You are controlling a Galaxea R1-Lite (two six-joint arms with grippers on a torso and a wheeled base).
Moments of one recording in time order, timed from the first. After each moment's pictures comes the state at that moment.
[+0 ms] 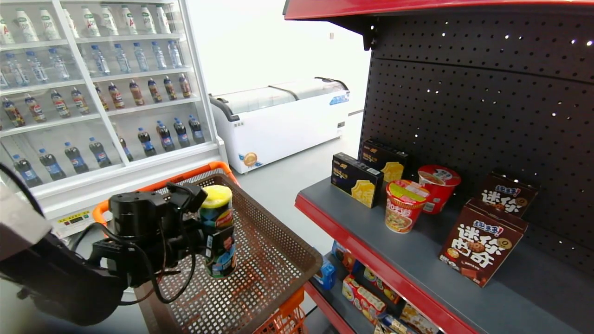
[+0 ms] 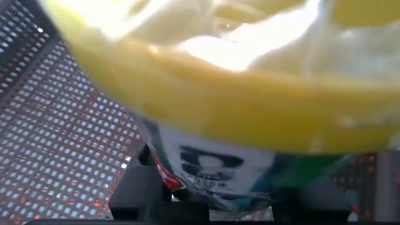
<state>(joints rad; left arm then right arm) -0.17 1.92 -0.53 -1.01 -0.20 0.11 0.00 0.00 0.00 0.00 -0.01 0.00</state>
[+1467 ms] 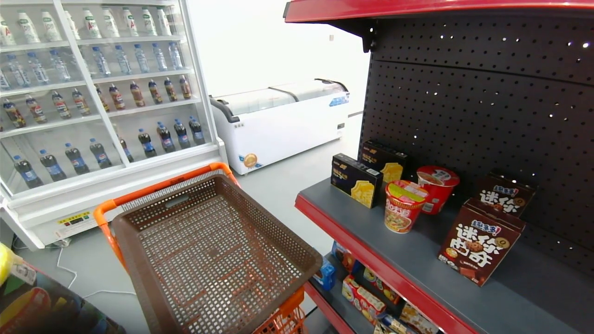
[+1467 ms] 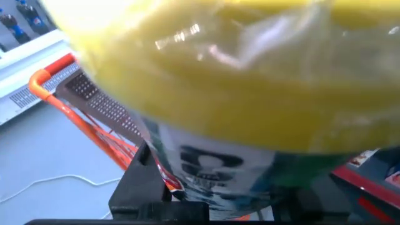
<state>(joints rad) -0.12 0.59 -0.26 -0.18 -0.08 0.05 0.00 0.00 0.00 0.00 -0.01 0.00</state>
